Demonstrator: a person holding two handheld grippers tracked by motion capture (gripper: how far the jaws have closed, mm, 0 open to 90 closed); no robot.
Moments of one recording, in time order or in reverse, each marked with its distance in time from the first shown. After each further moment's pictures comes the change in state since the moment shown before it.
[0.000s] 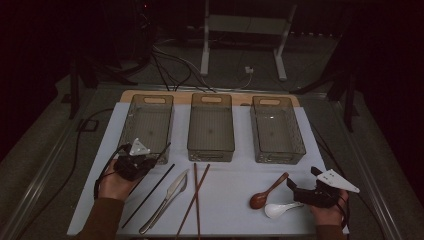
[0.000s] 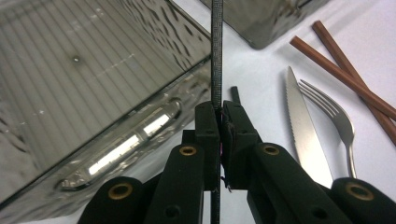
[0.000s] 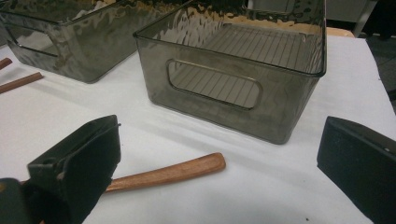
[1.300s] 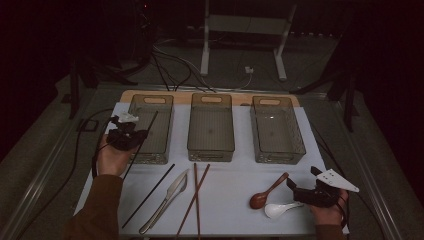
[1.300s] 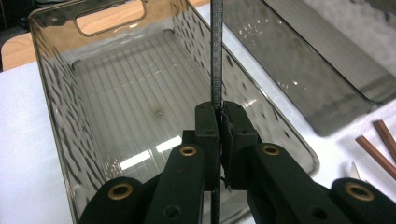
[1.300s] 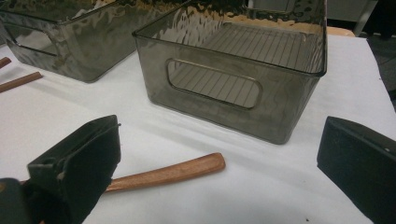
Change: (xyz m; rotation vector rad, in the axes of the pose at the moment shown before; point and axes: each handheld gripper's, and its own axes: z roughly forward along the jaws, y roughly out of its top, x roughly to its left) left arm 0.058 0.046 -0.001 -0.095 0.092 -0.177; right arm -0.001 0.000 0.001 0.001 0.001 -0.004
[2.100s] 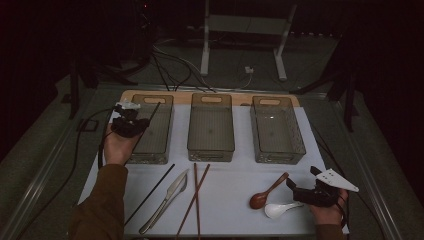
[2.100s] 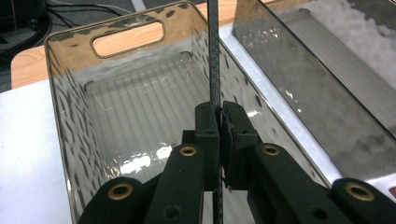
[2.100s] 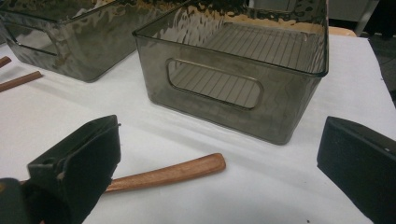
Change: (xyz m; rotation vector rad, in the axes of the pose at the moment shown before) left arm 0.018 0.025 0.025 -0.022 0.024 -0.044; right arm 0.000 0.000 0.001 0.003 0.003 -0.002
